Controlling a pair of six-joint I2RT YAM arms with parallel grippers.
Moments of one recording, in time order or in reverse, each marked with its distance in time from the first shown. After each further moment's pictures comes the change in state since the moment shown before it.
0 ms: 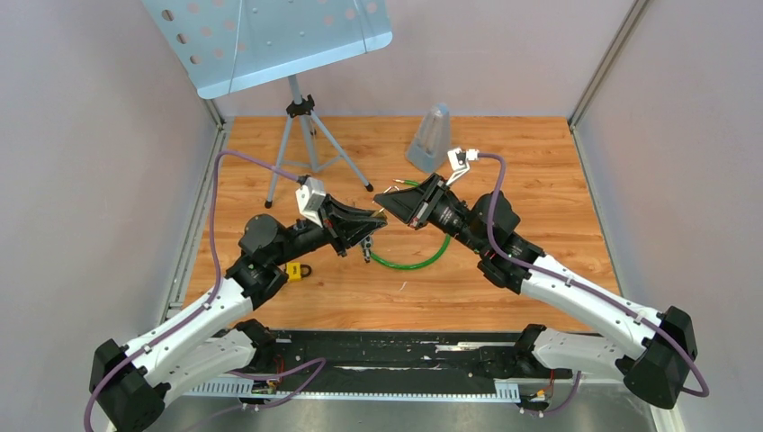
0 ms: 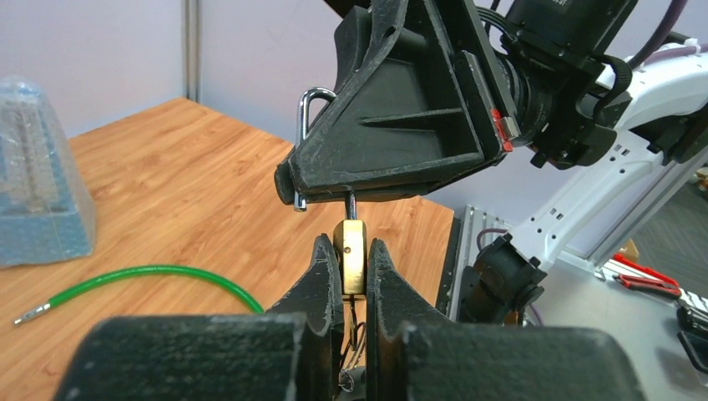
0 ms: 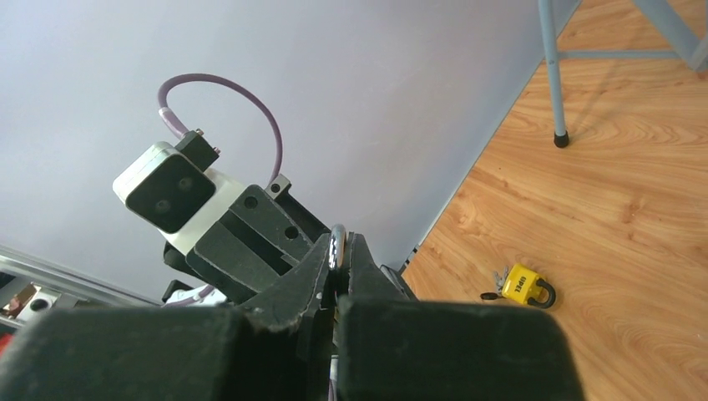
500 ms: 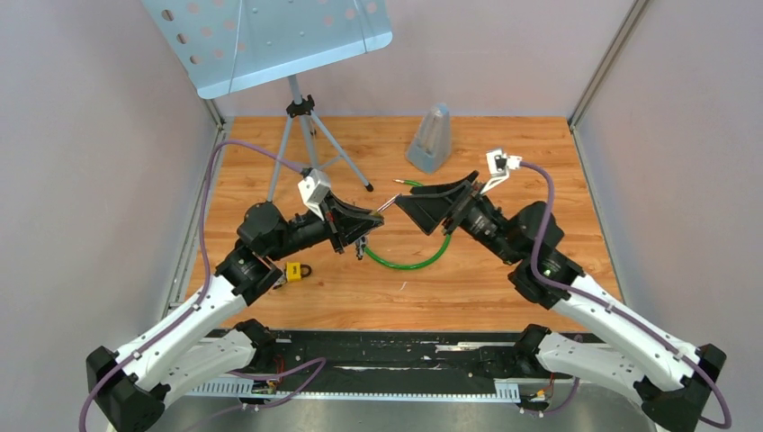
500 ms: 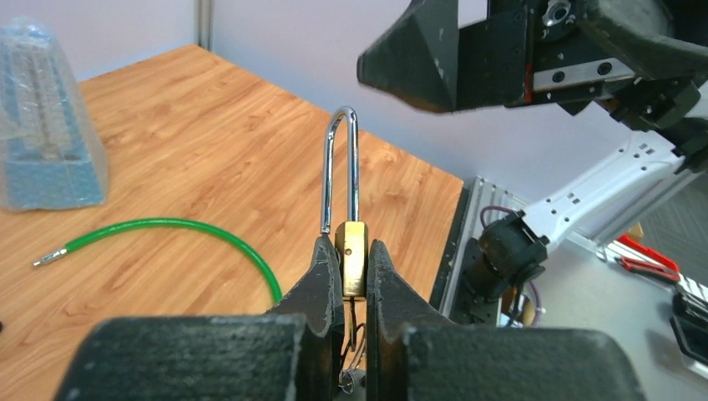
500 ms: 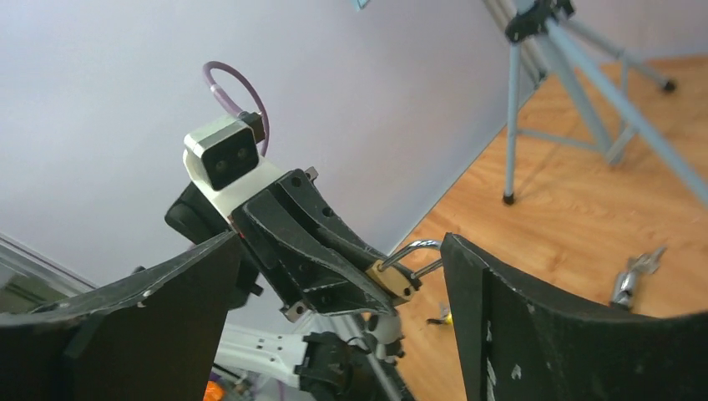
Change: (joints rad) left arm 0.002 -0.012 0.090 -0.245 -0.032 0.028; right arm -0.012 -0.176 0.004 -0.126 0.055 -0.168
